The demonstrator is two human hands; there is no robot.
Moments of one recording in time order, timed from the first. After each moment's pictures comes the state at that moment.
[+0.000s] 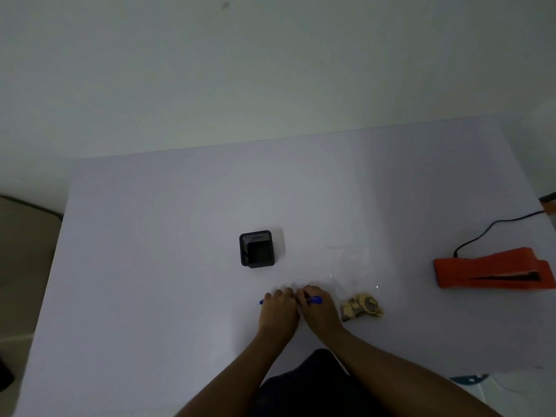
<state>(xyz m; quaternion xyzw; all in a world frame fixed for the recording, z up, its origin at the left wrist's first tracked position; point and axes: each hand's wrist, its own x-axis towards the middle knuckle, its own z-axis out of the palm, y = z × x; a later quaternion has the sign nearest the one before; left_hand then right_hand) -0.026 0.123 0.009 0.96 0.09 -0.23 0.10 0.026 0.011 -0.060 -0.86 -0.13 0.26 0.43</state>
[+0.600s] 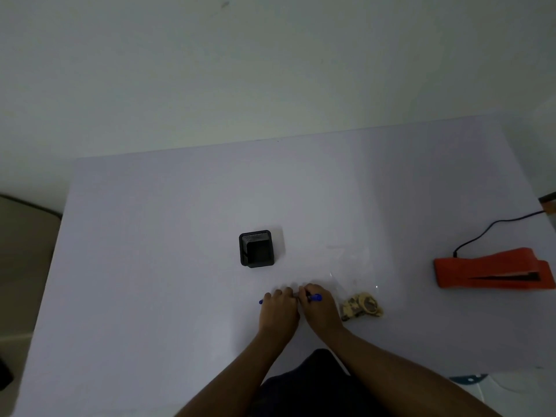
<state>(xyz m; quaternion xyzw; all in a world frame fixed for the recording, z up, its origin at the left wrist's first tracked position) -0.026 0.122 0.010 0.96 0.10 -0.23 0.10 0.027 0.011 -0.049 -0.86 -0.09 0.26 0.44</state>
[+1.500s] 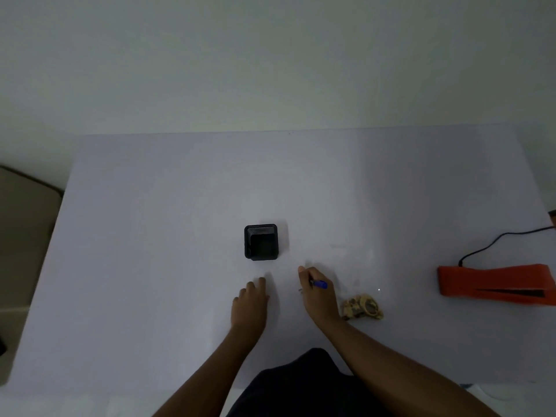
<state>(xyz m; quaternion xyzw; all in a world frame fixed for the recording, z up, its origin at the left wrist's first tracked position) -0.059 0.169 -0.005 0.92 0.28 -0.21 0.18 0.043 0.034 -0.009 -0.85 -0.02 0.26 0.46</state>
